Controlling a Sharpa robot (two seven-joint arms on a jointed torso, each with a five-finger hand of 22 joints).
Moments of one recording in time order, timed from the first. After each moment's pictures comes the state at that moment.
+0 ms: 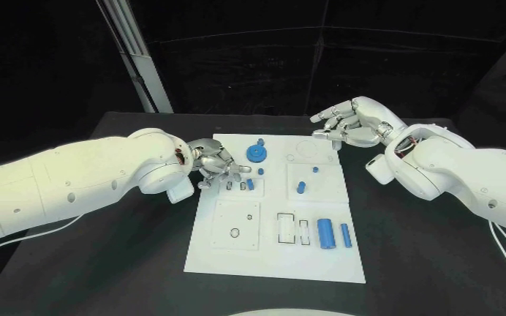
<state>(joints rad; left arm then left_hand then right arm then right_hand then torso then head) 1.32 -0.81 -0.16 1.51 -0.65 0.01 -0.34 1.14 0.02 -0.03 0.29 0.07 0.94 0.08 0.54 0.27 1.17 0.00 1.02 0.77 1.47 -0.06 1.51 1.31 0.13 1.39 0.04 1.14 0.91 1.16 -0.95 0.07 1.57 -0.87 -0.32 0.20 1.41 -0.04 -0.03 0.17 0.19 0.92 0.17 0.08 0.07 1.05 0.08 0.59 0.57 1.35 0.00 0.66 0.37 0.17 1.05 0.11 0.86 0.43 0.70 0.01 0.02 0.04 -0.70</state>
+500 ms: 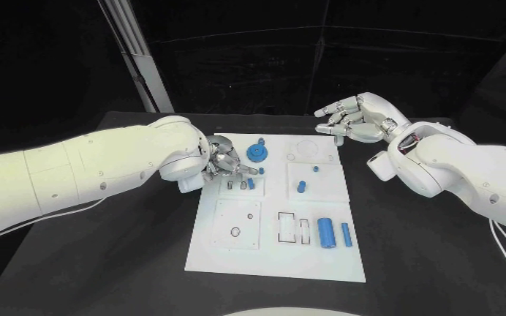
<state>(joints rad) 1.35 -0.70 -0.16 1.44 -0.77 0.08 -0.54 1.12 0.05 -0.13 0.29 0.06 0.90 0.05 0.71 0.39 1.21 -0.02 1.15 0.90 1.47 -0.07 1.55 1.31 0.10 1.44 0.02 1.28 1.12 1.16 -0.94 0.07 1.55 -0.81 -0.32 0.23 1.41 -0.04 -0.04 0.18 0.20 0.92 0.17 0.08 0.07 1.05 0.08 0.59 0.55 1.35 0.00 0.63 0.39 0.17 1.07 0.11 0.83 0.41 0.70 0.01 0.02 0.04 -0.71</state>
